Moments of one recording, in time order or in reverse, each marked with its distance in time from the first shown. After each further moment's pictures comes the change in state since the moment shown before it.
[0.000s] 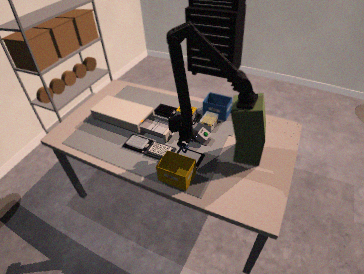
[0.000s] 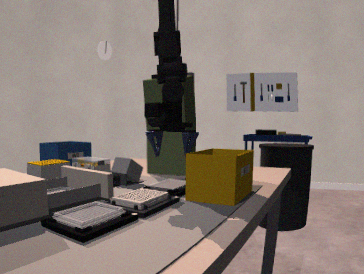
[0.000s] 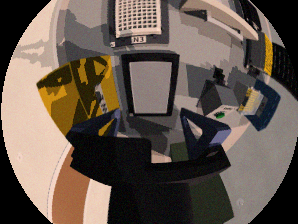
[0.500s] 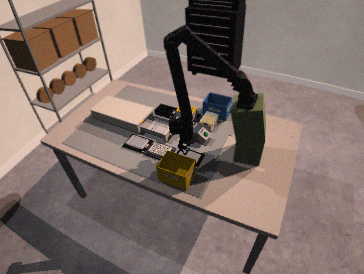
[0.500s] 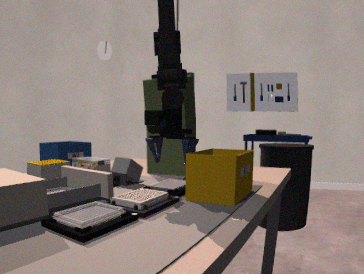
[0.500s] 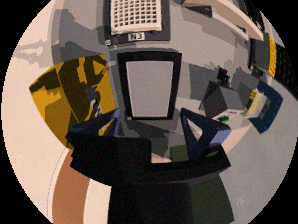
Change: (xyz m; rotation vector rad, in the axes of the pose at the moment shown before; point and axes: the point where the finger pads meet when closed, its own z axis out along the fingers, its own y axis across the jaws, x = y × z) arm 0.002 -0.001 0.019 0.004 0.005 0.000
